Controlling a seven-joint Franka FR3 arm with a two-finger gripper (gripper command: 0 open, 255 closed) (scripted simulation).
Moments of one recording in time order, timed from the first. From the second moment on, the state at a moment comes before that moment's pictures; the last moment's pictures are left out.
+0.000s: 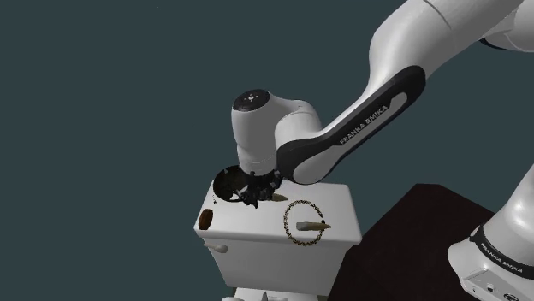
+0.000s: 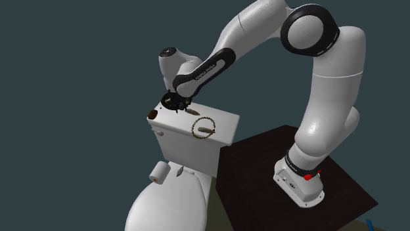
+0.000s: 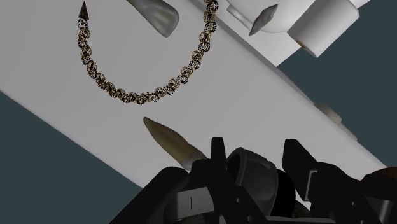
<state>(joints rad) 0.23 0.38 0.53 -1.98 -0.41 2.29 1.09</state>
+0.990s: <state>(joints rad) 0.25 0.66 0.46 -1.48 -0.45 2.08 0.94</state>
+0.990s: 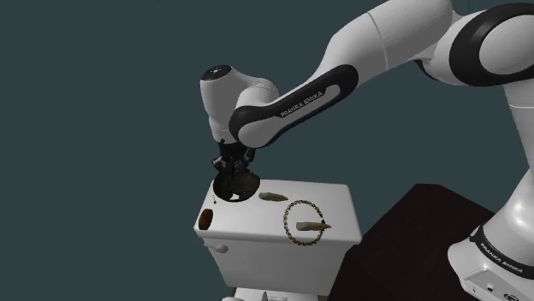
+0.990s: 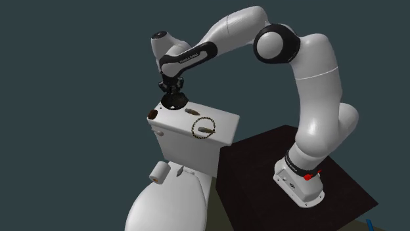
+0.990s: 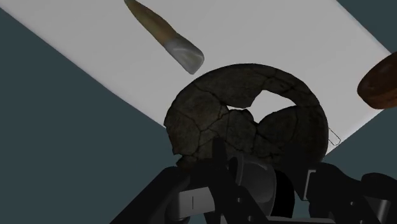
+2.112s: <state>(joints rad) 0.28 0.81 0.42 -1.39 -0.49 2.14 0.94</state>
